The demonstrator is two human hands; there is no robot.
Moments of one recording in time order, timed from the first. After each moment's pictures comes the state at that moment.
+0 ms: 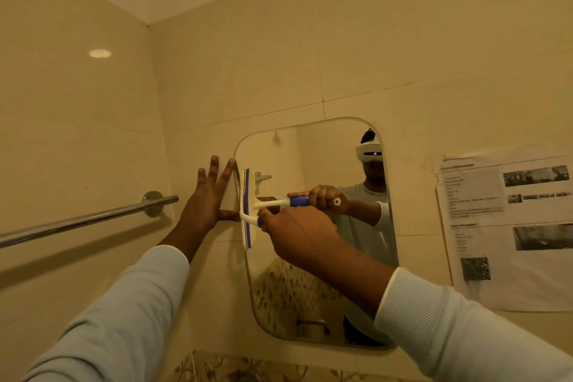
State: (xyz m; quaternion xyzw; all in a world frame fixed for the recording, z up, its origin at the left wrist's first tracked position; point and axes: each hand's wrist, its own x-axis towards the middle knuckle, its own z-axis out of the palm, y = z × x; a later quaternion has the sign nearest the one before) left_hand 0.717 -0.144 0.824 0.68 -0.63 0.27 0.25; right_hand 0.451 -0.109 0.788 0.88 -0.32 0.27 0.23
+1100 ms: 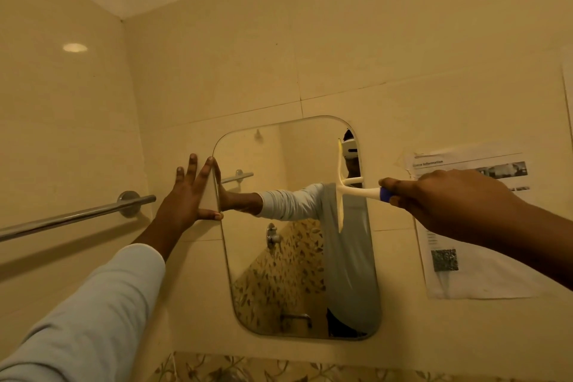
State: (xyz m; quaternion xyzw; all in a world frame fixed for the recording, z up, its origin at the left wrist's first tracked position) left_hand 0.718 -0.143 0.828 0.69 -0.63 0.25 0.24; right_hand 0.201 -0.108 0.810 0.80 -0.44 0.18 0.36
